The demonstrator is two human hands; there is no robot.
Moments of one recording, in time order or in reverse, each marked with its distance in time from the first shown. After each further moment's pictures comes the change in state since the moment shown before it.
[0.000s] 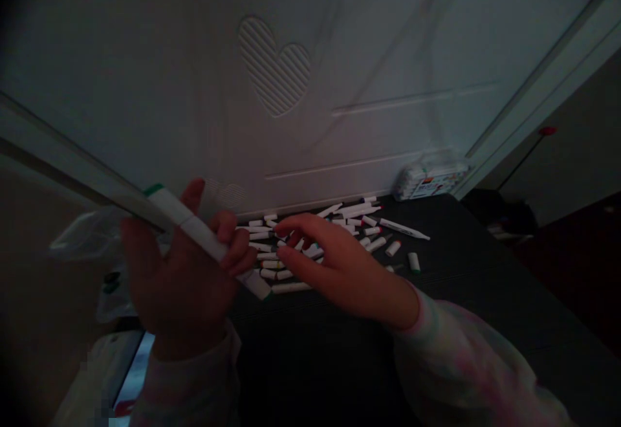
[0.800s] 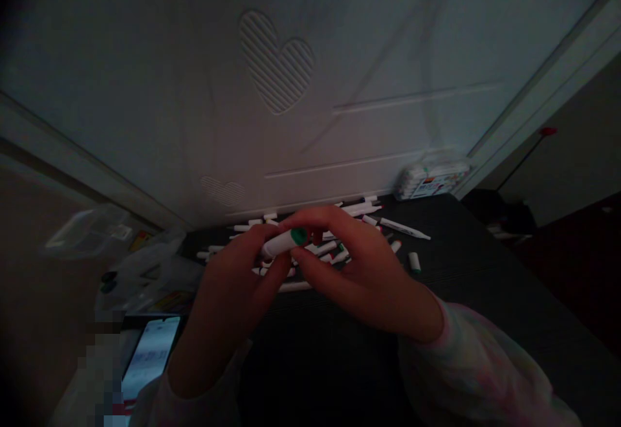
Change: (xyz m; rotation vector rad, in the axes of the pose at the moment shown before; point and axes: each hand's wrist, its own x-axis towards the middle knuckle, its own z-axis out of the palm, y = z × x) left_hand -0.010 -0.022 0.005 1.375 -0.147 0.392; right_hand -0.013 -0.003 -0.009 -0.062 0.216 -0.229
